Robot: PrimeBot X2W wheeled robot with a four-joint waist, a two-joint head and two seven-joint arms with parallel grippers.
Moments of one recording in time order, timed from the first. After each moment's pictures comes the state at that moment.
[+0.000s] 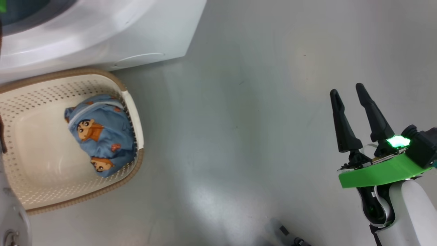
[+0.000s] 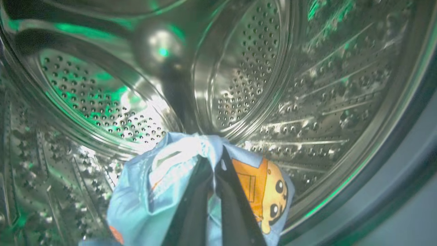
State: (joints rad) left arm -1.26 0.21 0.11 0.78 0.01 -0.05 -0.26; right arm -0.31 -0.19 0.10 0.04 0.47 0.12 -0.25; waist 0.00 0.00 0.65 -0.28
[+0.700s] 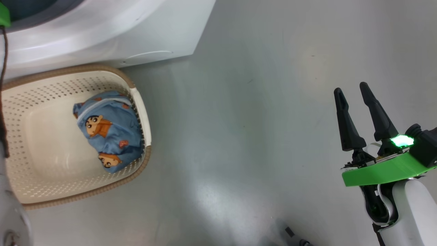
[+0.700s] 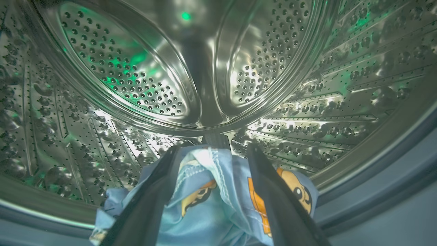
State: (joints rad) left arm -1.27 0.22 0.12 0.91 -0.04 -0.02 -0.26; right arm -0.31 -0.20 0.09 0.05 0.47 0.12 -0.25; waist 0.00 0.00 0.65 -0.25
